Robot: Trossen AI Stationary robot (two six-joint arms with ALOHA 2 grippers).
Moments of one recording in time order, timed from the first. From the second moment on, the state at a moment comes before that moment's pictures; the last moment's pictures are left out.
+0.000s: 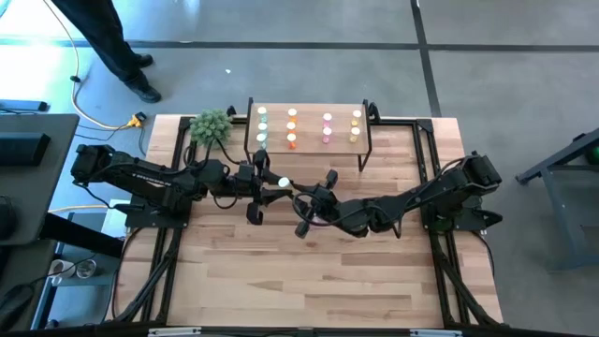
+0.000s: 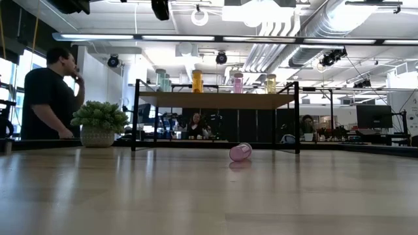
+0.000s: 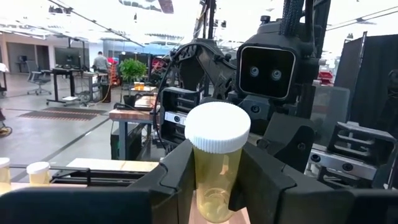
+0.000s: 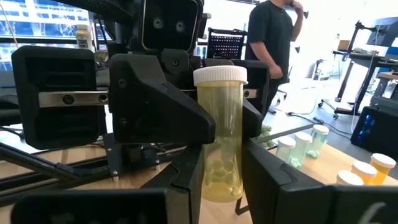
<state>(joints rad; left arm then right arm) 0.05 1.24 0.66 0.75 -0.03 -0.05 0.33 1.67 1.21 0.44 0.82 -0.03</state>
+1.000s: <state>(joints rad) 0.05 1.24 0.65 0.52 -0.23 0.01 0.33 1.67 1.21 -0.01 0.85 0.21</state>
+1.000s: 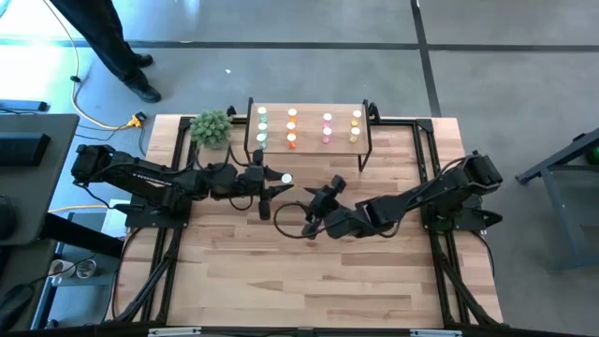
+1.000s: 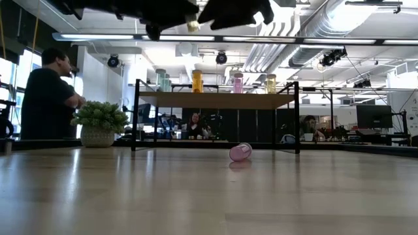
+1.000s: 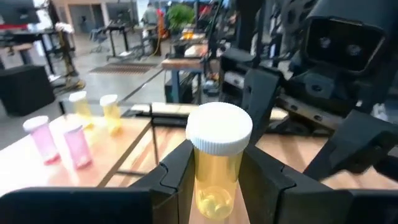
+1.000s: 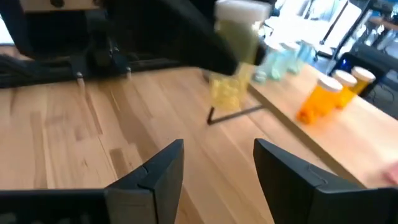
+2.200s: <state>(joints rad) 0.02 1.25 0.65 0.11 -0.27 -0.18 -0.03 1.58 1.21 -0.08 -0.11 -0.14</state>
